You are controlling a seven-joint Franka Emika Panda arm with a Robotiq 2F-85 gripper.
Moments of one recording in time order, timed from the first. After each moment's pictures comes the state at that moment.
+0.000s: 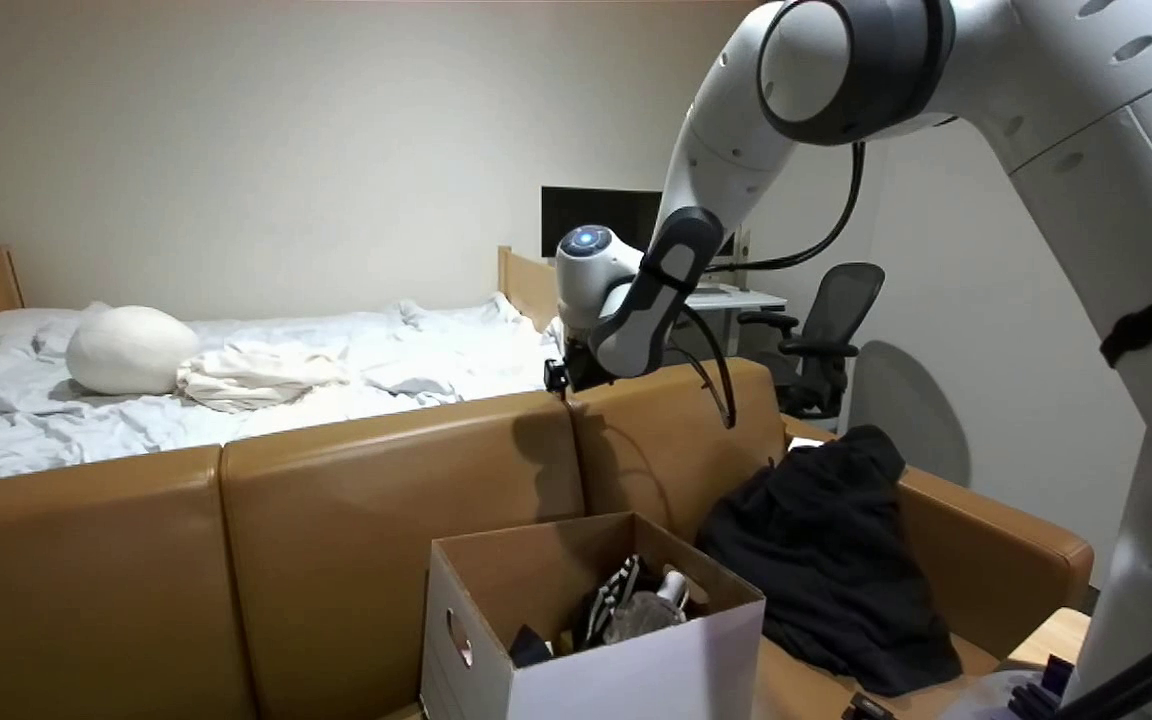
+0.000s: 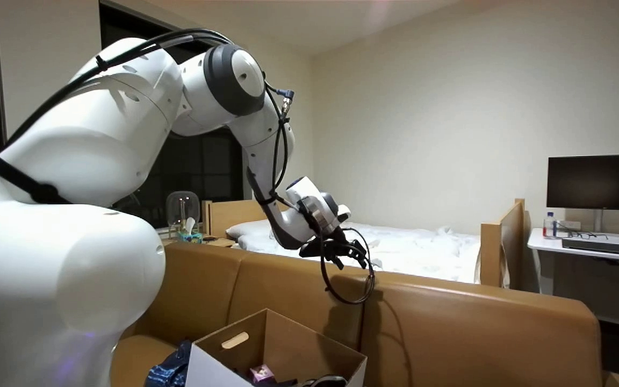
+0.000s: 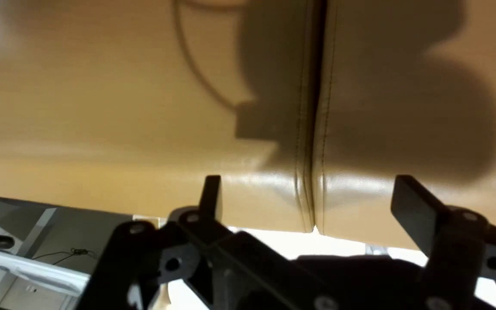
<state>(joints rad) 0.25 0.60 -0.30 -1.82 -0.71 2.85 0.88</state>
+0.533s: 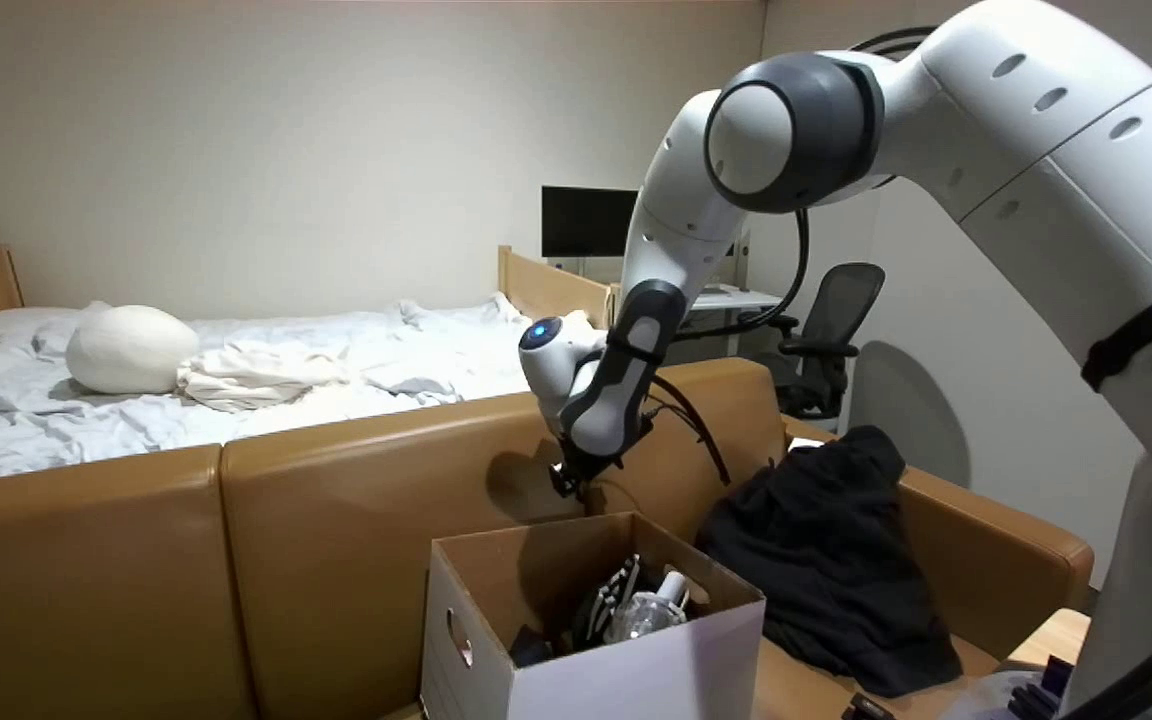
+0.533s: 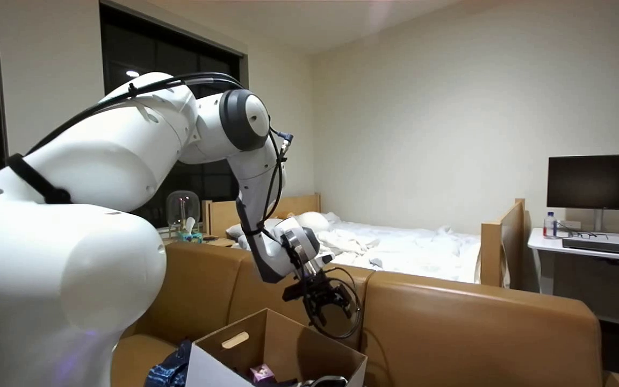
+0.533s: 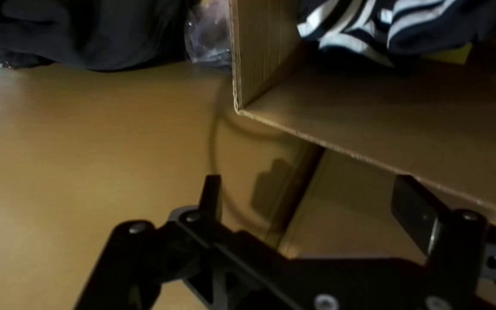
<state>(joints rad) 0.27 0.78 -0.21 -1.80 -0.69 2.60 0.68</state>
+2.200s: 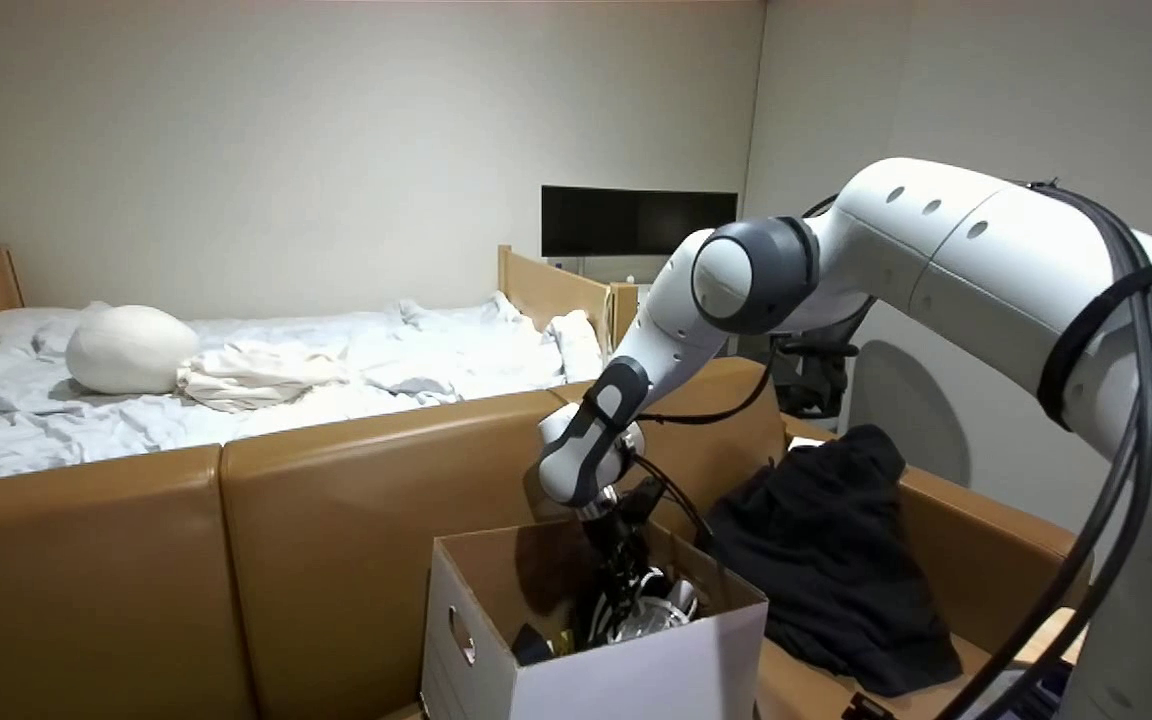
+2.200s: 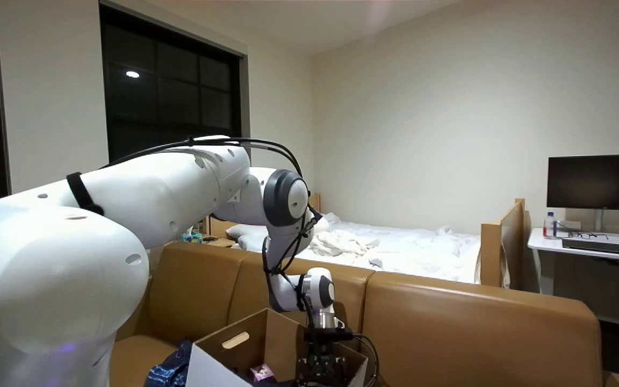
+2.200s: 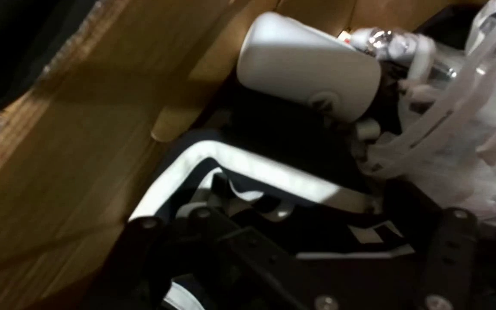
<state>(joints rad) 0.02 1.18 0.05 -1.42 -0.31 2.09 -0.33</state>
